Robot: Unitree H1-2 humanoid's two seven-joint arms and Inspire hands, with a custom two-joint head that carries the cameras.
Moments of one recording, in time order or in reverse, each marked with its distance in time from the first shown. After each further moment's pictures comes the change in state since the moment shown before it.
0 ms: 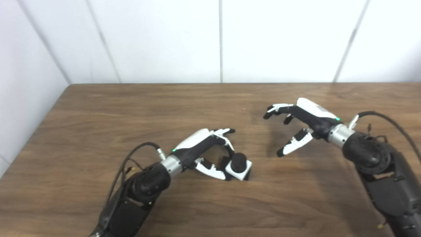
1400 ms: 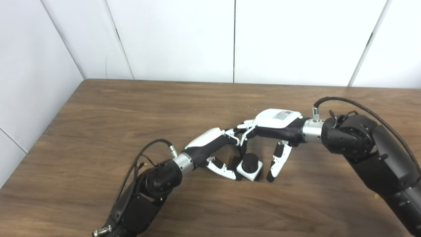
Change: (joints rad) left arm -0.011 -0.025 -0.014 0.001 0.034 0.023 0.001; right arm -0.250 -0.041 0.303 -0.022 -0.071 -0.196 0.343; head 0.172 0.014
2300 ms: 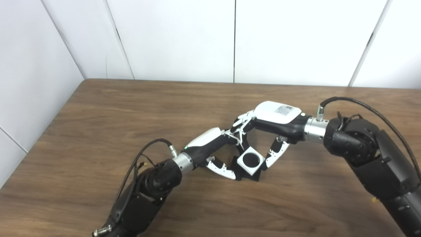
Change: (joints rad) left arm -0.001 -0.001 0.003 0.003 0.000 -0.004 -0.004; right arm 0.033 0.023 -0.048 0.024 0.066 -0.121 -0.144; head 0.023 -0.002
